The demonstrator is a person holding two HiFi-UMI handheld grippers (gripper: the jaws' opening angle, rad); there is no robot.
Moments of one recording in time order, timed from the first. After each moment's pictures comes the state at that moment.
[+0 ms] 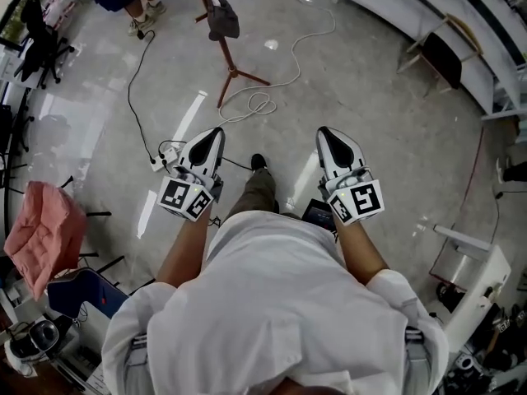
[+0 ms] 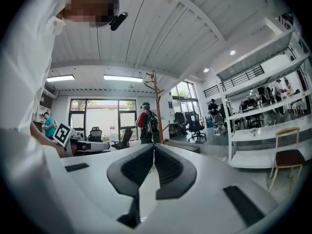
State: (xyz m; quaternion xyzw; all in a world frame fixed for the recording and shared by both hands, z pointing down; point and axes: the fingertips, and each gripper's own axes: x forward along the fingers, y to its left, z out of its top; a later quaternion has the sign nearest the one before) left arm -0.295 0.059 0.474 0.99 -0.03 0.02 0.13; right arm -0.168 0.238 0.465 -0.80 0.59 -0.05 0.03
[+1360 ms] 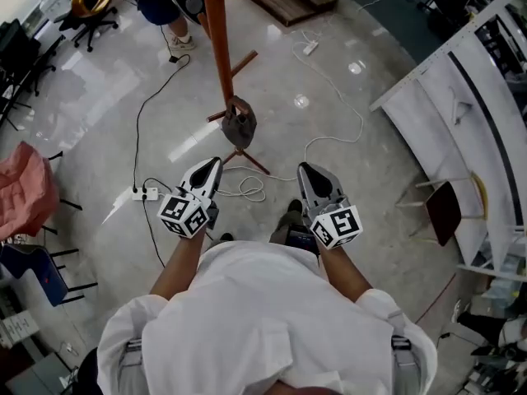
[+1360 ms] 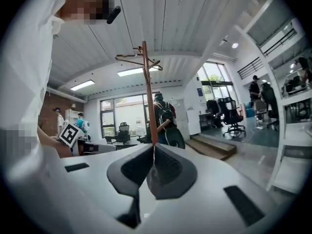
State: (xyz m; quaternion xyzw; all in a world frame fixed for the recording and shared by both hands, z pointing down) left arm -0.065 -0.159 0.501 0.96 -0.22 0.02 0.19; right arm 0.107 -0.043 0.471 -0.66 0.75 -0.08 0.01
